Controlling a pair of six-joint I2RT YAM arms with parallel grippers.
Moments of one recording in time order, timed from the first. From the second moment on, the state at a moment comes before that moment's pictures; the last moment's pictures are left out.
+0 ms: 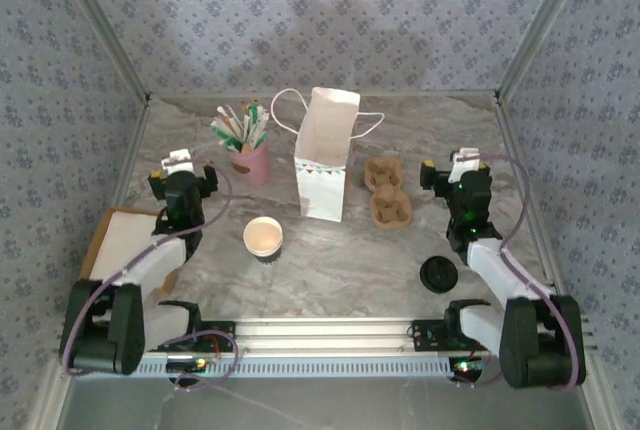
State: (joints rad) left arm -0.14 1.12 0.47 0.35 -0.45 -0.10; right arm 0.05 1.03 0.45 0.32 0.12 0.03
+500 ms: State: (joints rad) left arm -0.15 0.57 0.78 -0.46 -0.09 -0.55; right arm 0.06 0.72 0.83 -0.48 -0.22 0.40
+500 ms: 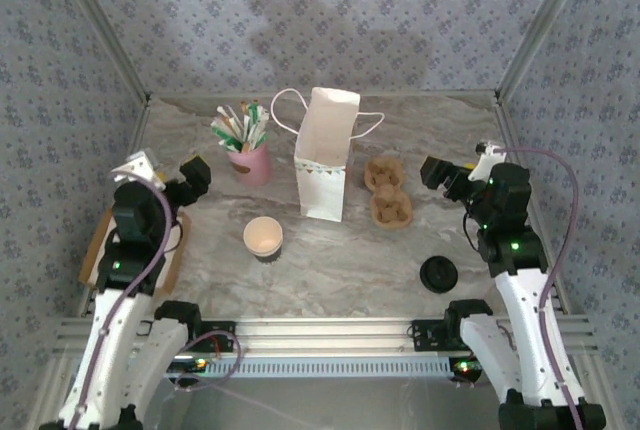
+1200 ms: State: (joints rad) left arm -0.15 0.34 0.63 -0.93 0.22 -0.84; right arm 0.40 0.82 0.76 -0.62 -0.50 0.53
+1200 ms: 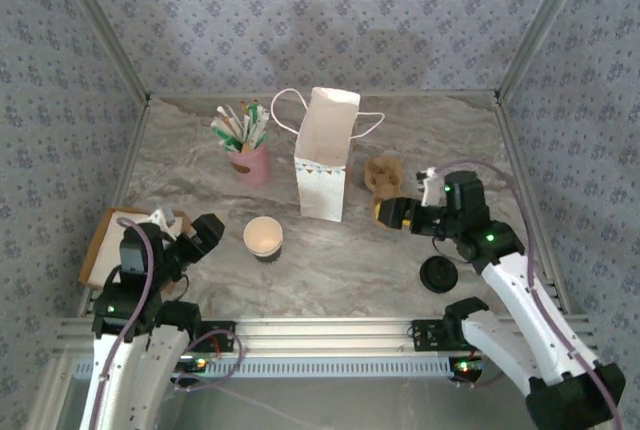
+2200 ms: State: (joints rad) left arm -0.07 0.43 0.39 -0.89 0.68 -0.84; right arm 1.09 1.80 1.68 -0.99 0.05 0.41
